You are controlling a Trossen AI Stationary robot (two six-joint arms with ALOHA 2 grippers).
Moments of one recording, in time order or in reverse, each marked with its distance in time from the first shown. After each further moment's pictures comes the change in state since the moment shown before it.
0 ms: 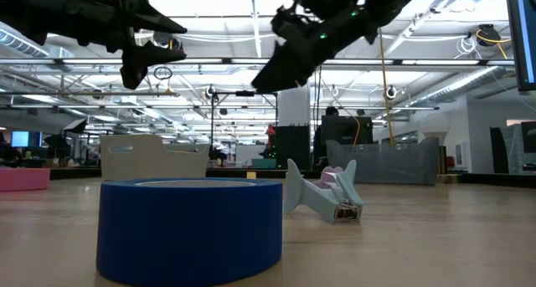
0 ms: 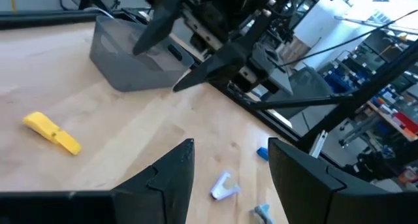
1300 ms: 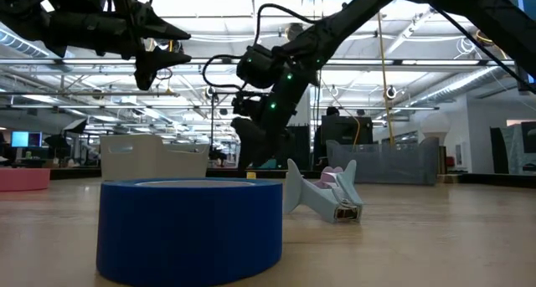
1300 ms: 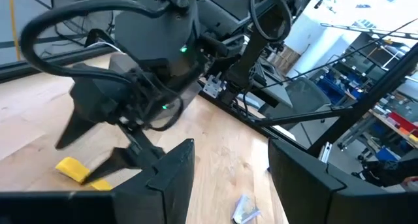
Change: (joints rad) left arm 0.327 -0.002 0.000 0.054 0.335 0.106; right arm -0.099 0.493 0.459 -0.412 0.155 0.176
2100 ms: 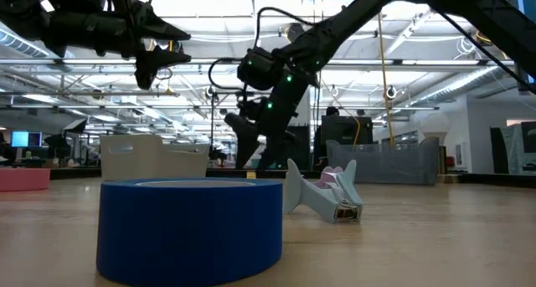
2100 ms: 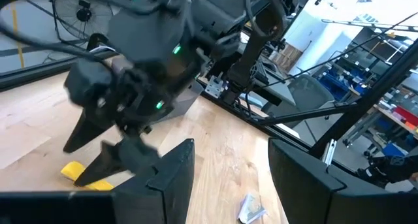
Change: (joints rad) left arm 0.000 0.000 0.000 0.000 -0.006 0.034; right arm -0.011 0.022 0.002 0.000 -0.004 0.319
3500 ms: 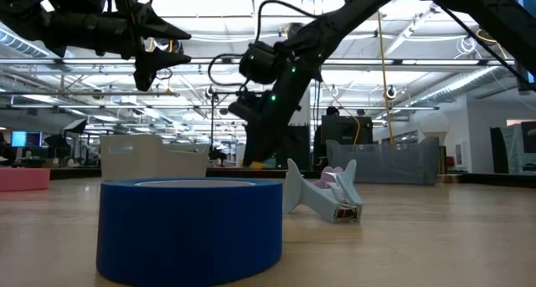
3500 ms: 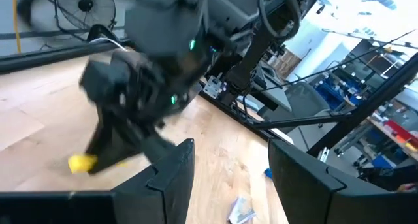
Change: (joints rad) left arm 0.000 0.000 0.000 0.000 -0.003 -0.081; right arm 0.004 -0.052 -0.004 -0.068 -0.124 -0.031
